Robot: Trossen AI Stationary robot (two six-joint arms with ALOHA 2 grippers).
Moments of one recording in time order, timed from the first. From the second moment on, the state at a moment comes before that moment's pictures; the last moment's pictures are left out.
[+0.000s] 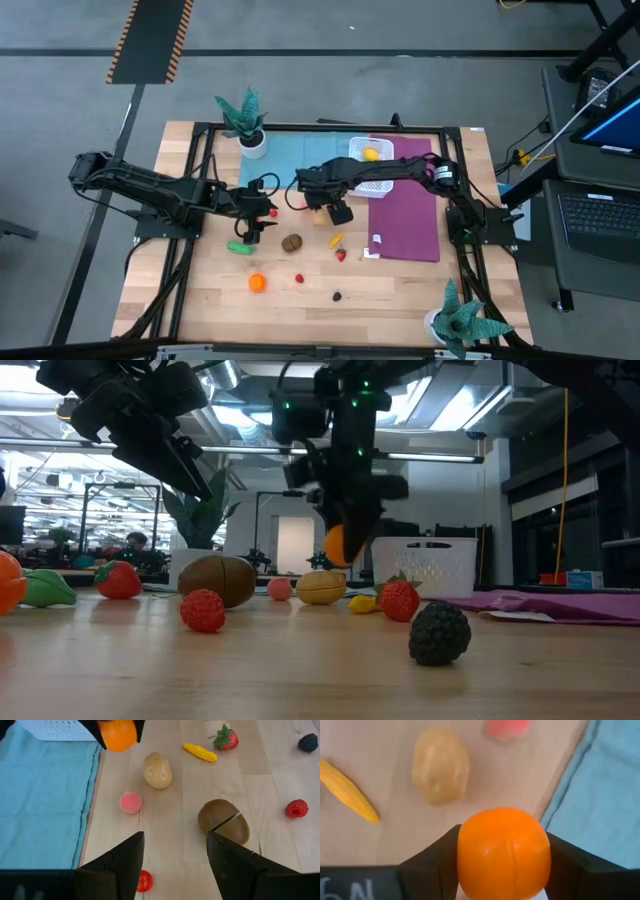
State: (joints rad) left arm -0.11 1.05 0.59 -0.30 -0.18 -0.04; right arm -0.10 2.20 1.86 -1.10 0.10 -0.46
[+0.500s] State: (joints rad) left arm -0.11 1.05 0.59 -0.30 -0.18 -0.02; right arm -0.14 2.03 1.84 -1.07 0.11 -0.36
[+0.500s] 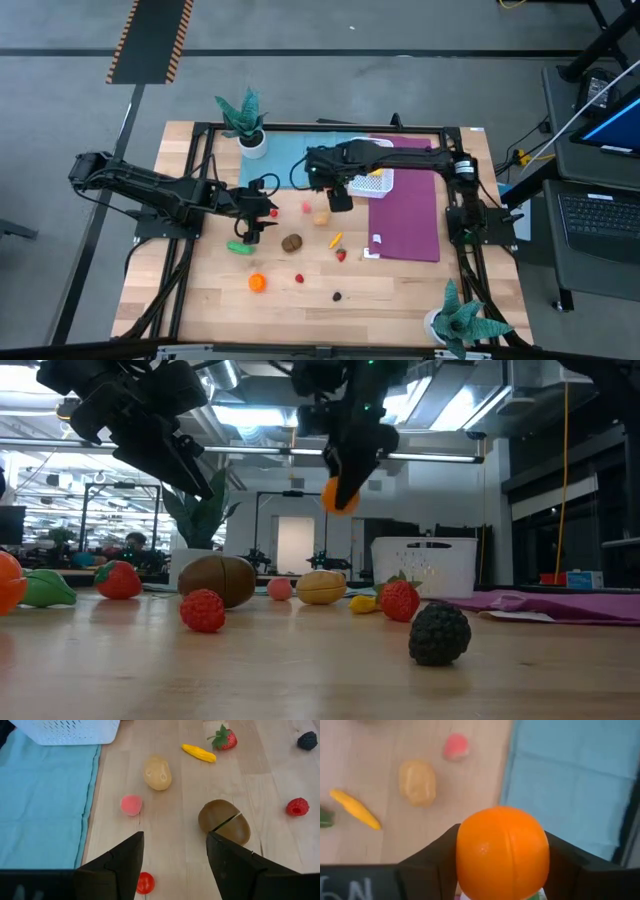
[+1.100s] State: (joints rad) left arm -0.08 1.05 0.56 -0.07 -0.17 0.15; right arm -0.18 1.51 1.04 -0.30 0.12 -0.21
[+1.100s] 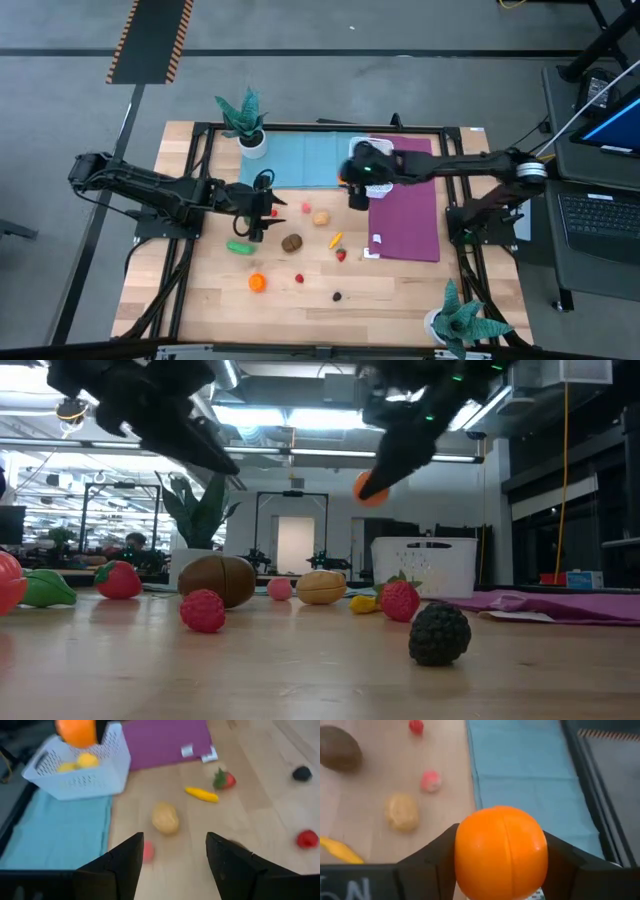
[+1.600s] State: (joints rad) left arm 0.09 1.05 0.24 0.69 0.09 0.14; right arm -0.18 1.17 0.51 0.38 -0.11 -0.08
